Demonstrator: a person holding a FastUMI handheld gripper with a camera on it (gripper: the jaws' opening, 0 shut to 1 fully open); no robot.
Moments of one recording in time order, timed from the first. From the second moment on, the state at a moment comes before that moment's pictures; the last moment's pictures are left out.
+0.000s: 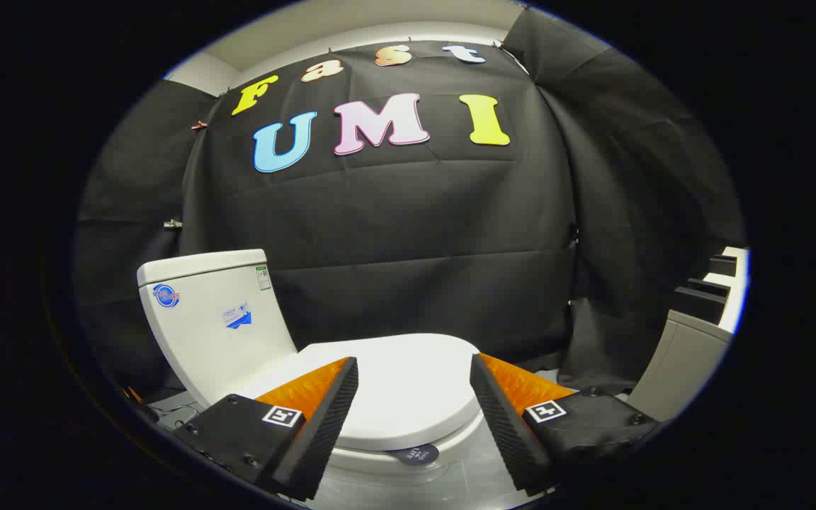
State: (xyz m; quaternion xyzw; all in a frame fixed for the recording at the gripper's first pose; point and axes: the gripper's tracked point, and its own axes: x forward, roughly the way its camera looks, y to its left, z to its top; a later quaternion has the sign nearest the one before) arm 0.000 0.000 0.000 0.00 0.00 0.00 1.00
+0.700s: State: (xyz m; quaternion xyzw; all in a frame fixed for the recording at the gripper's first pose) arm -0.001 0.000 0.000 0.00 0.00 0.00 1.00
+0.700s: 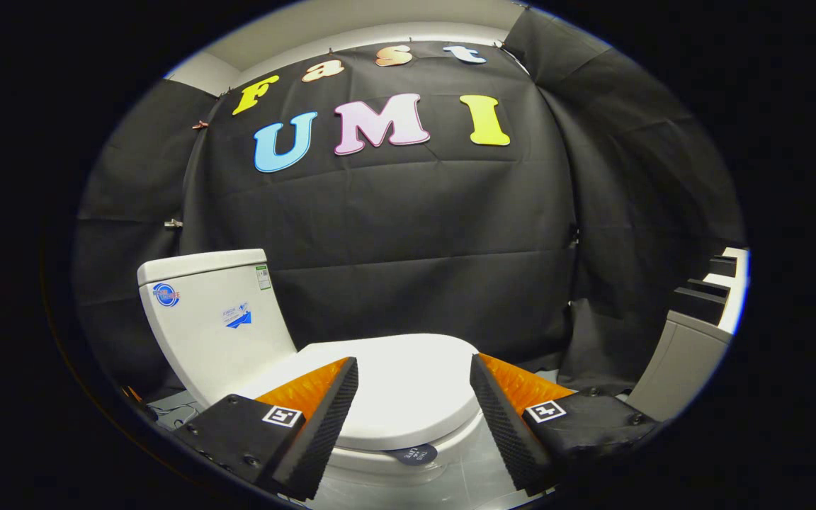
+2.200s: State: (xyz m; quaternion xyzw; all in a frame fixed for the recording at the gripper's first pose) arm 0.001 -0.024 -0.025 0.01 0.04 -0.02 1.00
